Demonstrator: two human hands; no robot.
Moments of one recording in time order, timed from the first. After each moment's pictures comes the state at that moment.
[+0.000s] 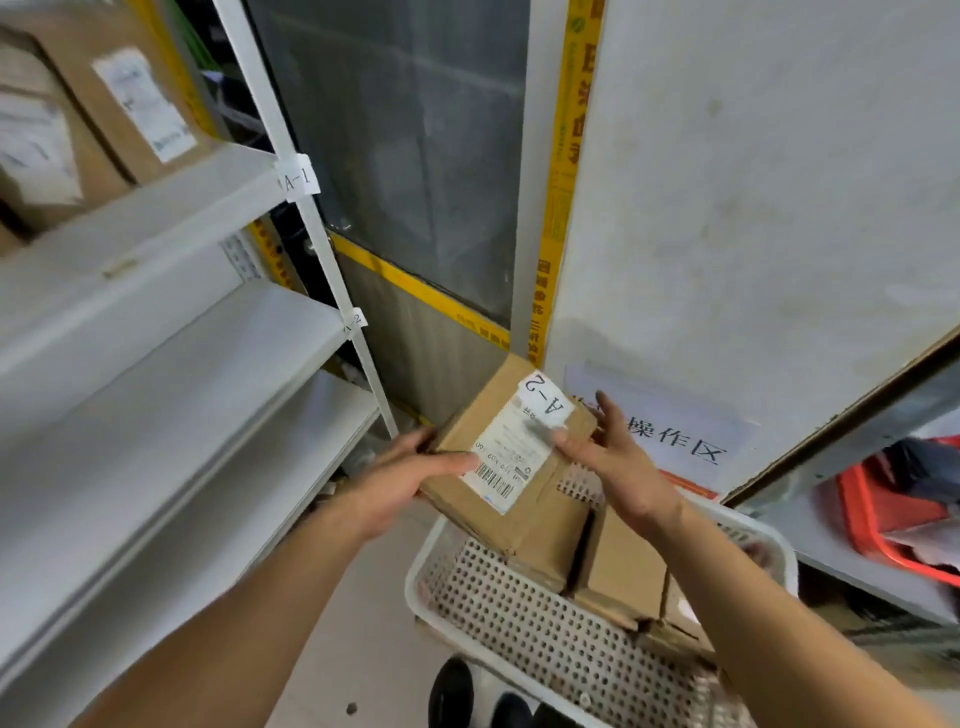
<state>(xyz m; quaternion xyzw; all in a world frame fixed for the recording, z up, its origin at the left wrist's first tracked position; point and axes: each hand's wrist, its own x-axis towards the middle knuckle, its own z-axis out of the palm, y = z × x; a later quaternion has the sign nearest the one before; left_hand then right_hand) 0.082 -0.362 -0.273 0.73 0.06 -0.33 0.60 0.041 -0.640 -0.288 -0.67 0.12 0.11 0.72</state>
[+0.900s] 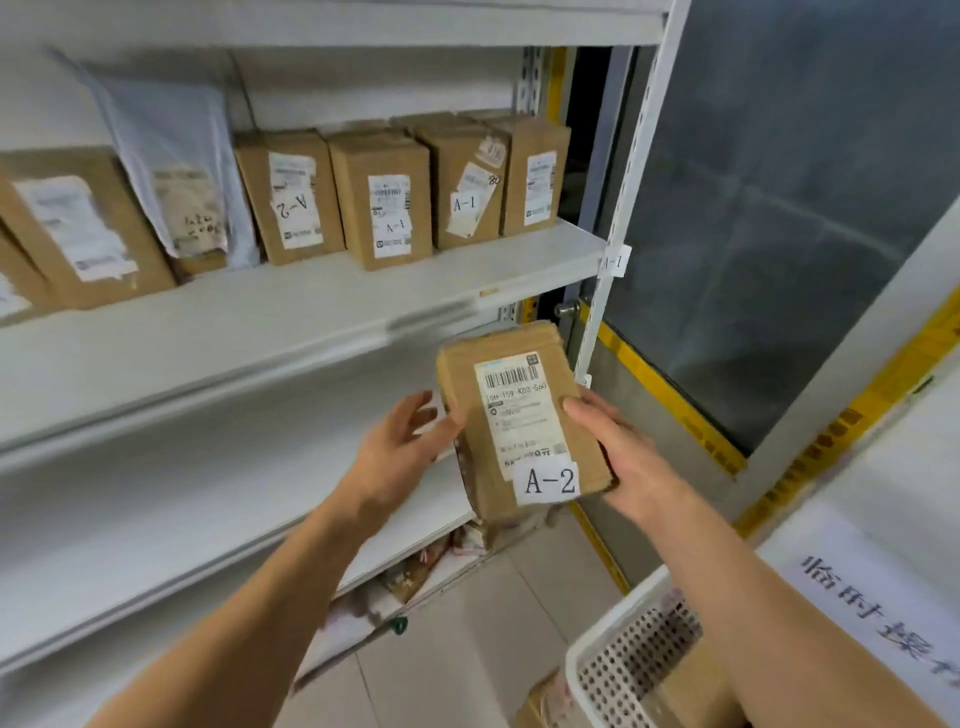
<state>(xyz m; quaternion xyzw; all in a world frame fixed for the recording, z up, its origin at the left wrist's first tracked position) -0.010 -0.088 -0.190 0.75 0.15 0.07 0.64 0.108 -0.334 -0.196 -0.59 -0.04 0.27 0.76</state>
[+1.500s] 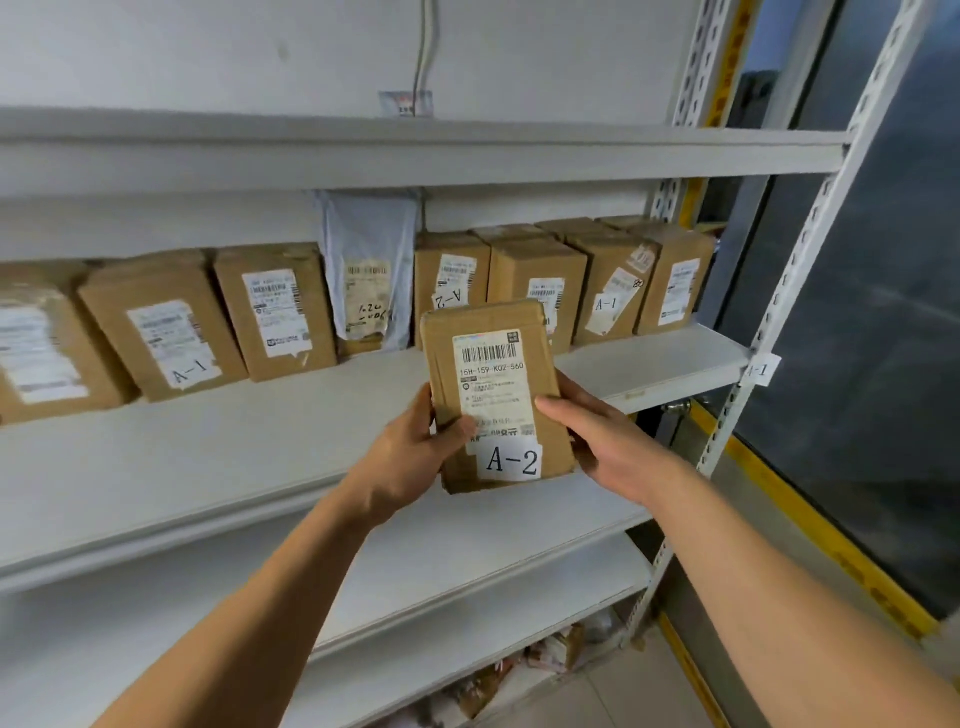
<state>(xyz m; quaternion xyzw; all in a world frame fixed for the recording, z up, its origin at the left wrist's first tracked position) -0.016 0.110 -0.116 0.81 0.12 0.16 0.55 0.121 -0.100 -0.094 -0.66 -0.29 0.31 0.62</state>
